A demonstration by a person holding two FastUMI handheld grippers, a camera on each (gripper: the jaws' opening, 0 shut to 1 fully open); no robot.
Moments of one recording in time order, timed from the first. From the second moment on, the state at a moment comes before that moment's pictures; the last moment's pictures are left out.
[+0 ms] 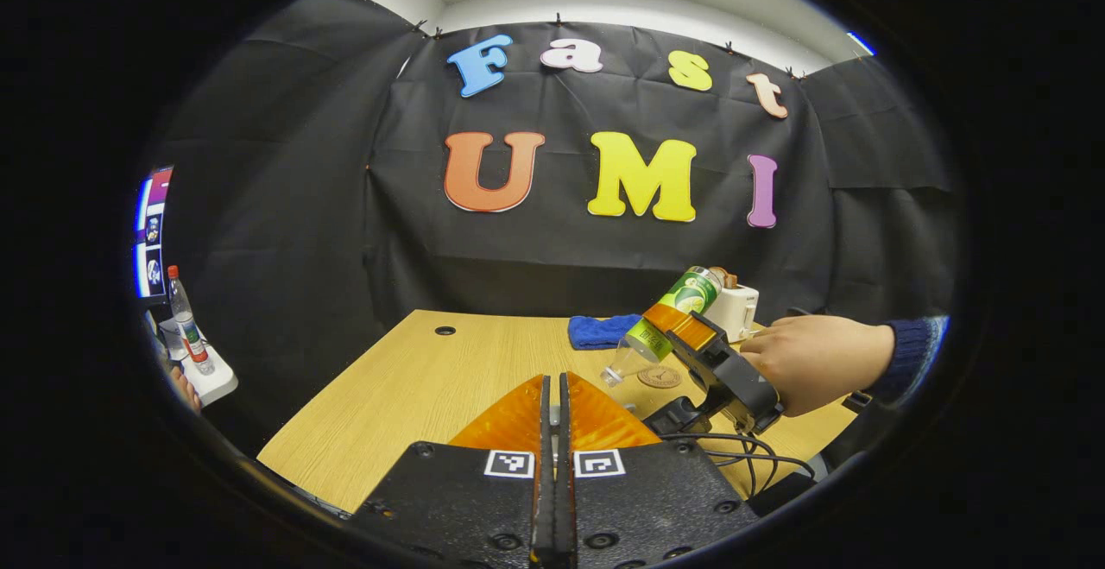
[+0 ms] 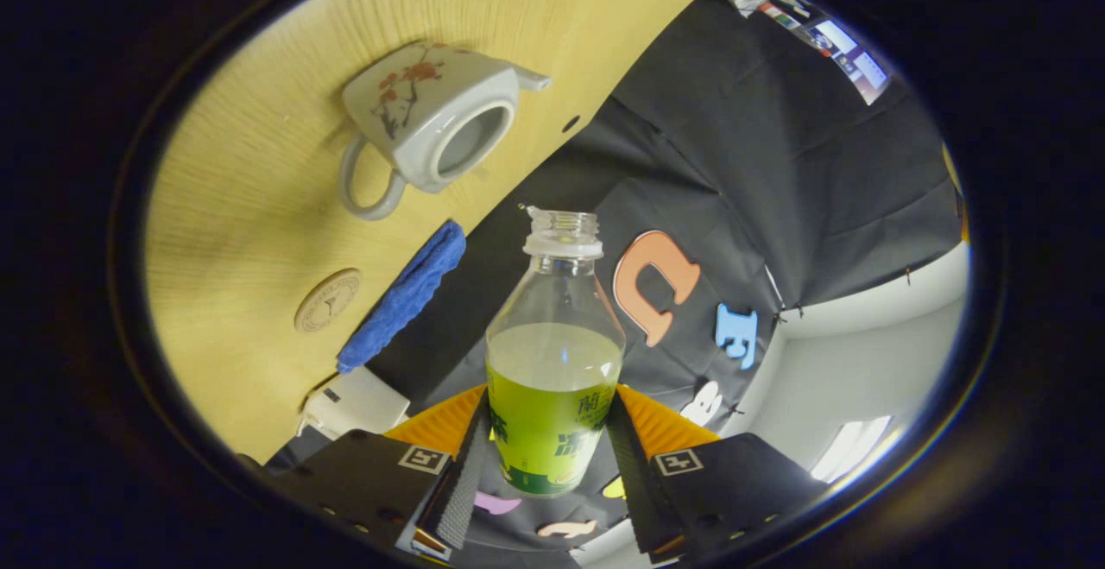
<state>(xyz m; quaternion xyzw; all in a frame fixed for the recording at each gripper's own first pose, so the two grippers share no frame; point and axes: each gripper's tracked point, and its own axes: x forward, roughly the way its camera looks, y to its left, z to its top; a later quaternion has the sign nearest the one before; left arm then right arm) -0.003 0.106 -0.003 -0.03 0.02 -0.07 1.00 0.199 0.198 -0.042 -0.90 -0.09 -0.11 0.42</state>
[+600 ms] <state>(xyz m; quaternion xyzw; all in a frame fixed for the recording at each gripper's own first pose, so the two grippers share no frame) 0.005 0.118 -0.008 -0.05 0.03 -0.06 1.00 0.210 0.141 -0.109 -0.58 0.07 0.00 0.81</state>
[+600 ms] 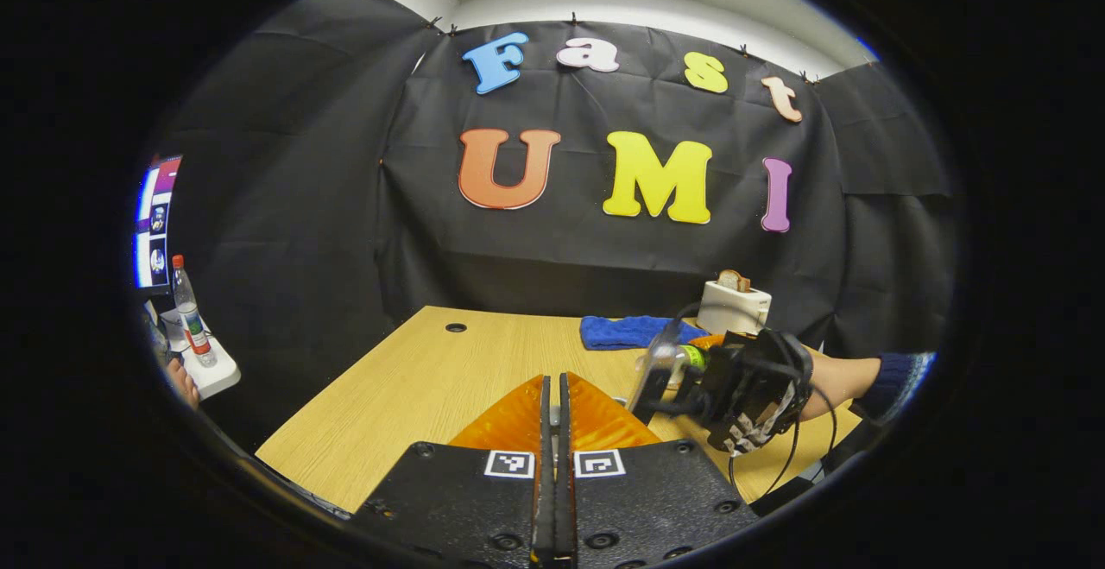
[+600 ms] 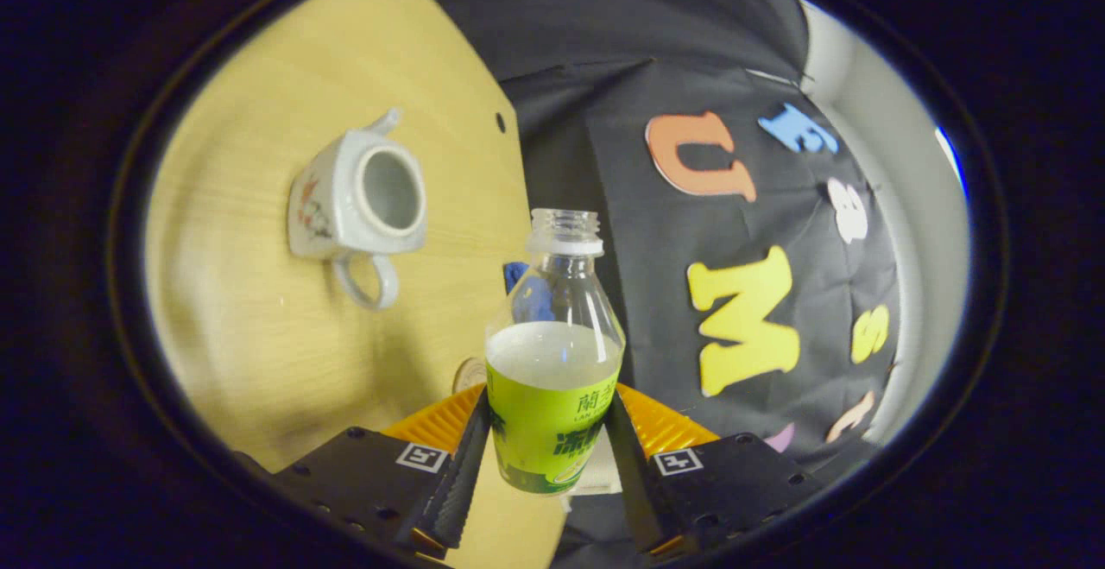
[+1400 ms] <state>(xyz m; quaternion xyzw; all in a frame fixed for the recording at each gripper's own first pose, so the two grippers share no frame) 0.008 0.124 -0.003 -0.05 0.02 -0.02 1.00 0.287 0.086 -0.083 0.00 0.10 0.02 0.99</state>
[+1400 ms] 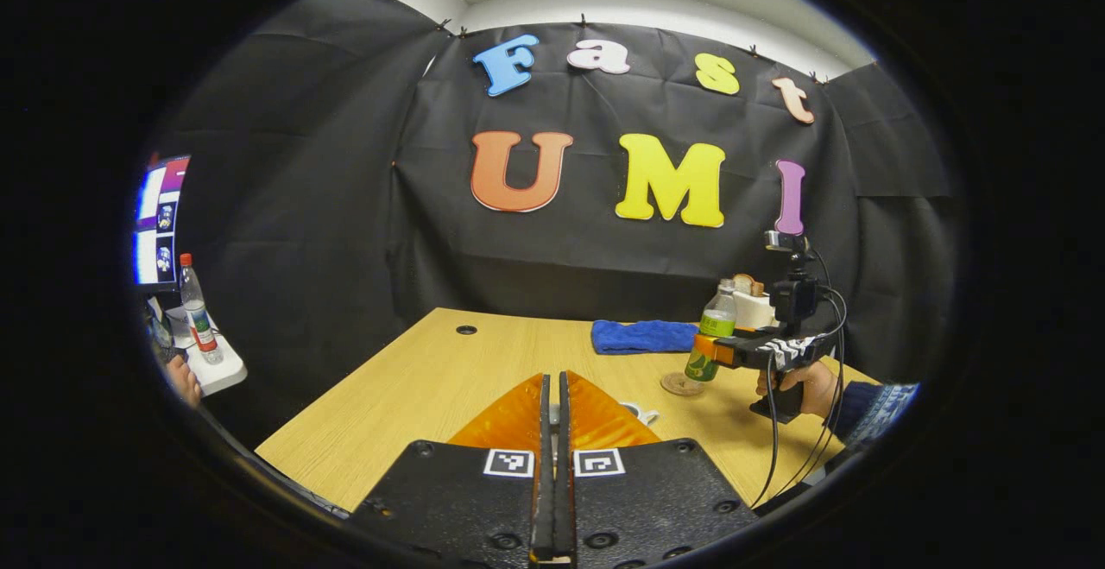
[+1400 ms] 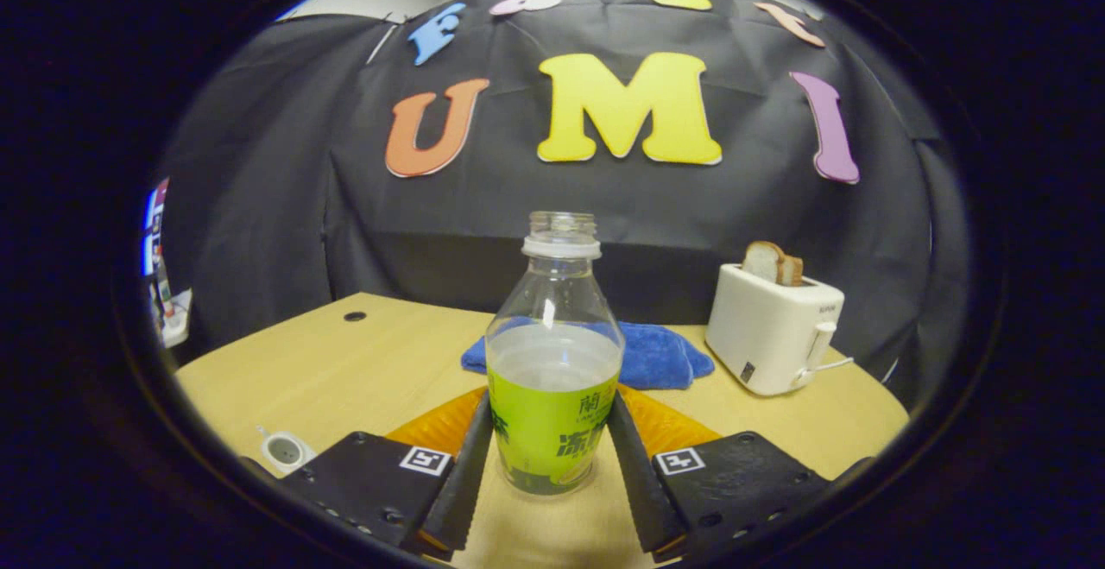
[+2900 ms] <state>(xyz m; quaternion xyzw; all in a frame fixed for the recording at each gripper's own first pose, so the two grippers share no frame) 0.024 0.097 -0.016 -0.03 0.03 -0.04 1.00 0.170 0.051 -0.042 -0.07 0.06 0.00 1.00</state>
